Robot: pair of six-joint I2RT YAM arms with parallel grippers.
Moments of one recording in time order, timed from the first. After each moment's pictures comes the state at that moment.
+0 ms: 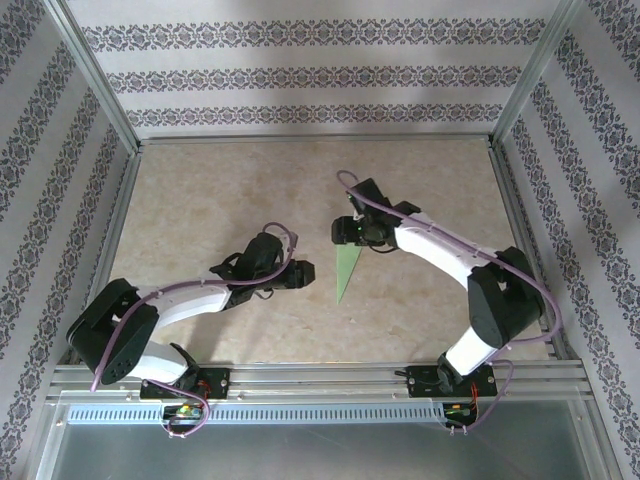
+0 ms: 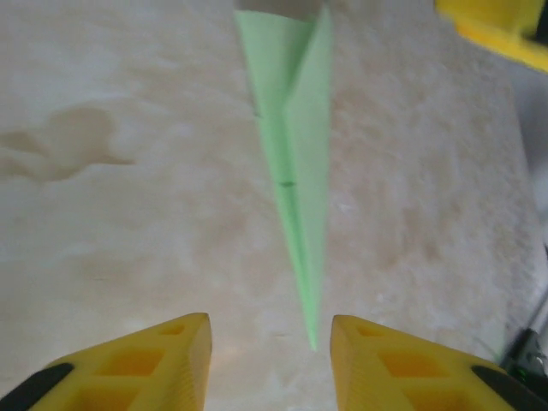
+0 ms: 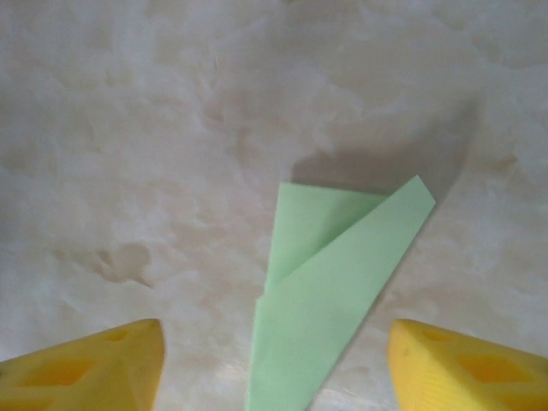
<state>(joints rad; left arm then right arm) -0.66 1.40 0.60 0.11 0.24 -0.74 0.58 1.64 1.17 -0.59 0.00 0.53</state>
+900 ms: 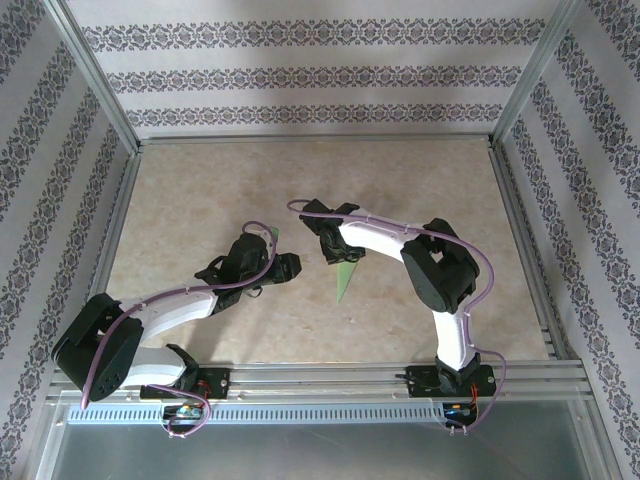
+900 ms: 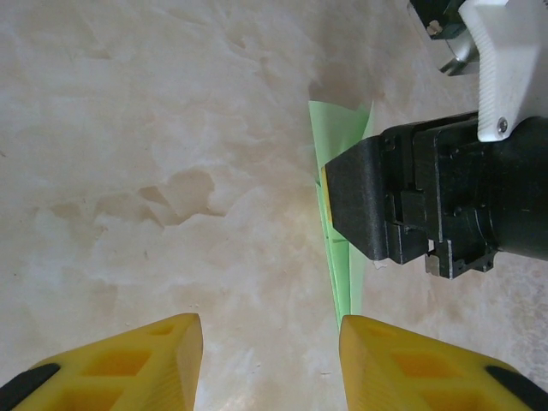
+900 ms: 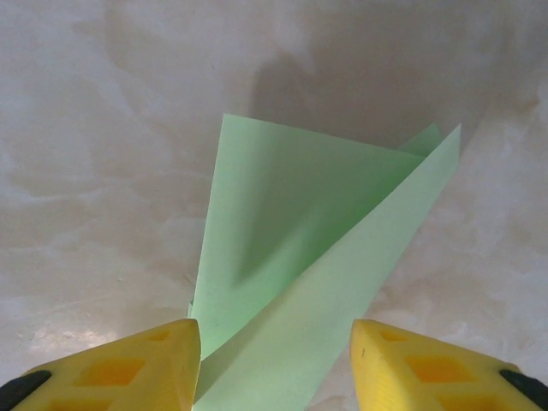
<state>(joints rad) -0.60 1.30 0.54 0.12 0.16 -0.76 0.73 2.00 1.41 -0.86 0.32 0.57</state>
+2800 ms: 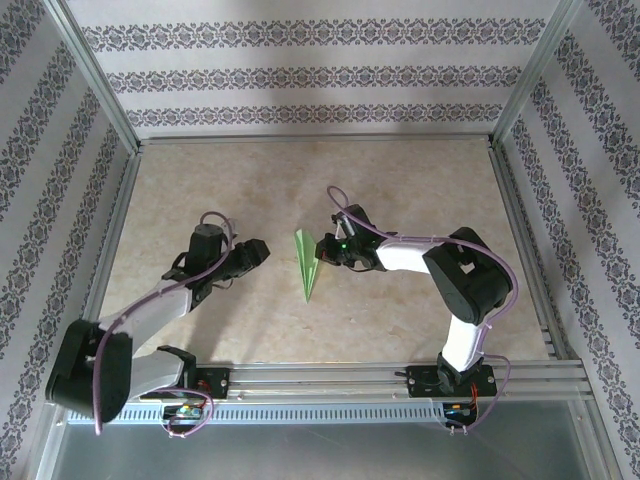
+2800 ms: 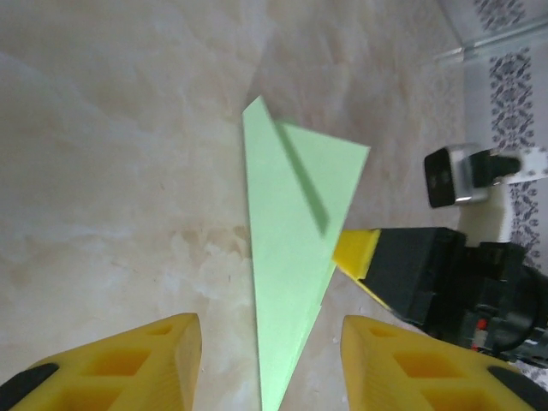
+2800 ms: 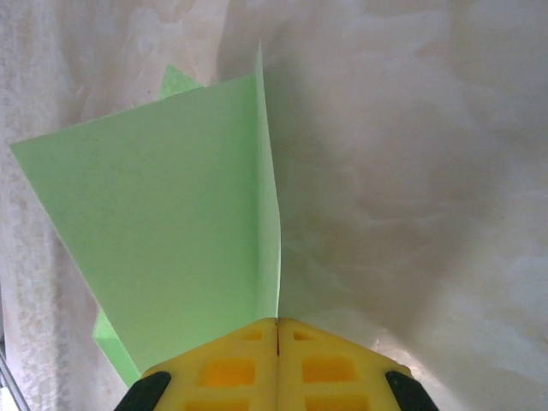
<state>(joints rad) -0.27 1.22 0.49 0.09 0.43 -0.85 0.60 1.82 0.91 0.08 -0.38 0.83</state>
